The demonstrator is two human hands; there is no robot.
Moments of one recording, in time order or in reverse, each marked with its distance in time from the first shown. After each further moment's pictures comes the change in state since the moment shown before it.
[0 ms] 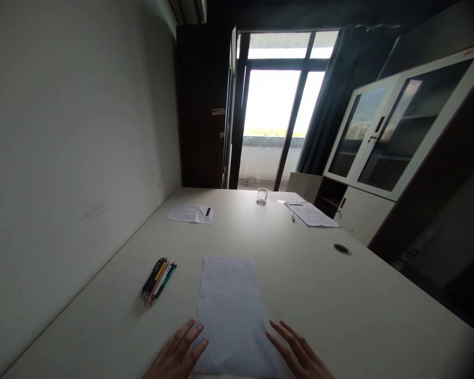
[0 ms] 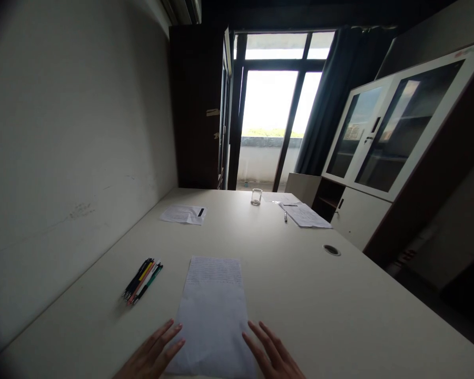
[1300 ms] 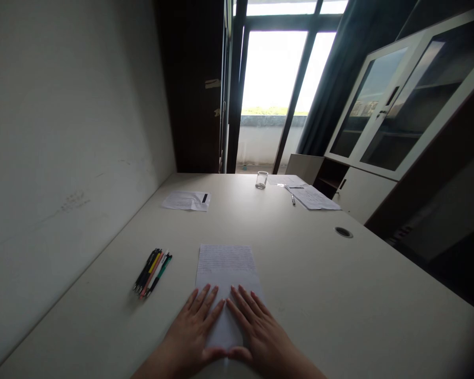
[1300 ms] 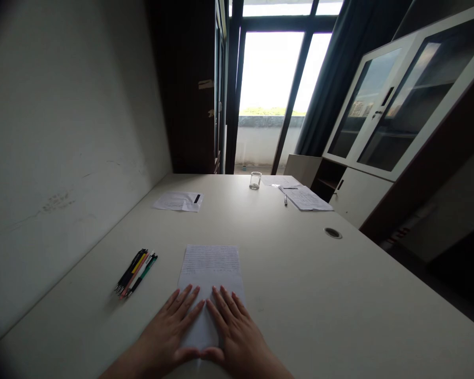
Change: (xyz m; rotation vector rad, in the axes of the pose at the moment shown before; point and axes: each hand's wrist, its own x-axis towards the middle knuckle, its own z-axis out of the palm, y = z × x) left_hand 0.071 -0.003 0.009 -0.205 -0.327 -0.137; right_hand 0.087 -0.028 0.037 0.025 -0.072 -0.121
